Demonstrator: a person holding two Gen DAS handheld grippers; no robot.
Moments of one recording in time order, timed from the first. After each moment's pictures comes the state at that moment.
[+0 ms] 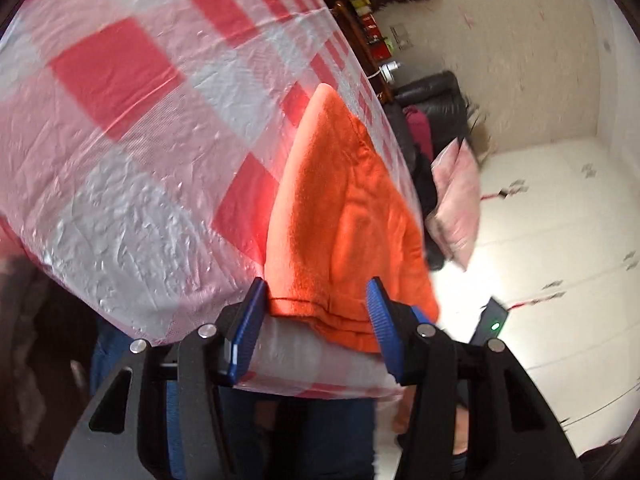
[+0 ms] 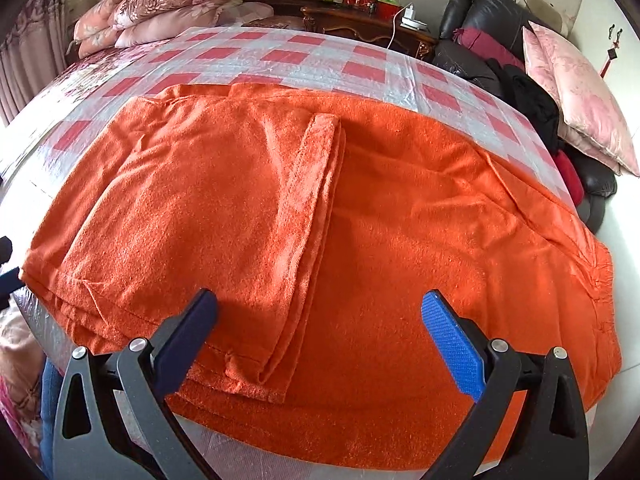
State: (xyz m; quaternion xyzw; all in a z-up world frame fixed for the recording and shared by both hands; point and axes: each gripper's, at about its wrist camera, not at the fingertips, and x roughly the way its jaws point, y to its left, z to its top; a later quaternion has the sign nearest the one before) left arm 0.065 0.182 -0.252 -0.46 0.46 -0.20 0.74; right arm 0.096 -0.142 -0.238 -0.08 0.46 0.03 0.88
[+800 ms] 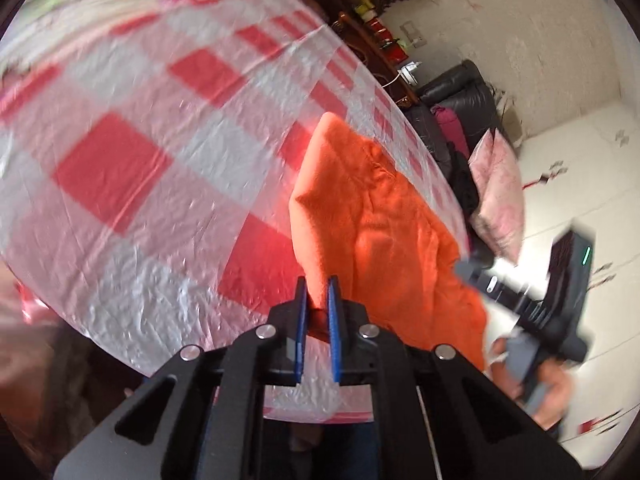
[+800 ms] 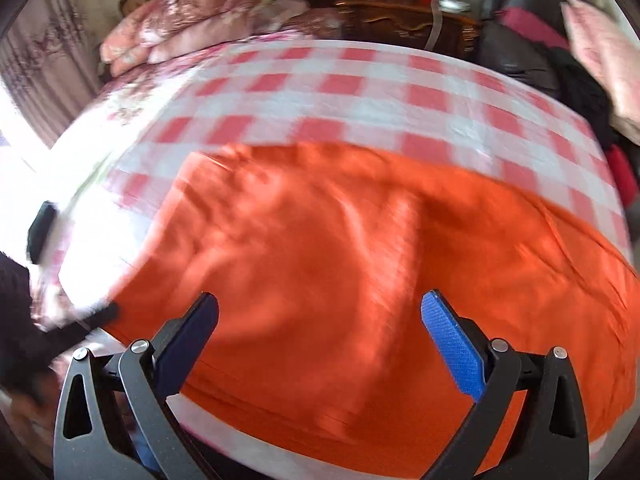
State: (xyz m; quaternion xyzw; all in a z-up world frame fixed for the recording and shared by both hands) left arm 0.095 0.146 -0.205 -0.32 0.47 -0.14 0.82; right arm 0.165 -0.098 -0.172 0.01 0.52 0.15 0.84
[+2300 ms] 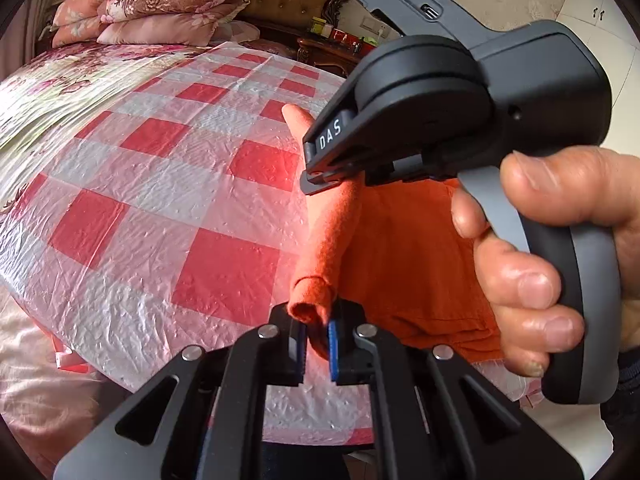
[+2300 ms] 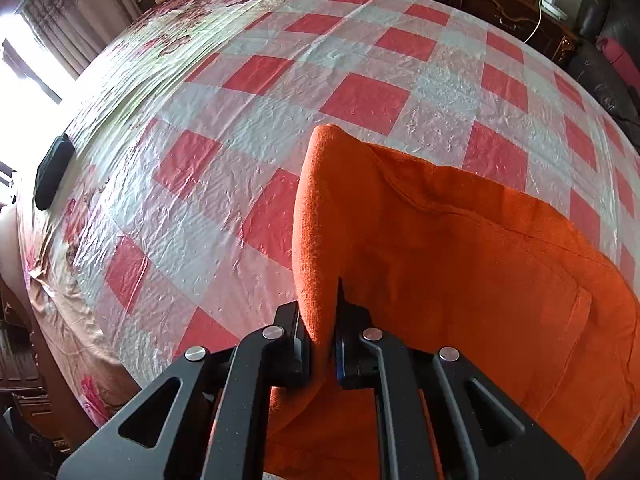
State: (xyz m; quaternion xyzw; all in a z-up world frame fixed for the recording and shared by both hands) left arm 0.068 0.085 -0.203 -0.13 0.42 -0.10 0.89; right arm 0.202 0.026 -0.213 -0.09 0.58 0.19 0.79
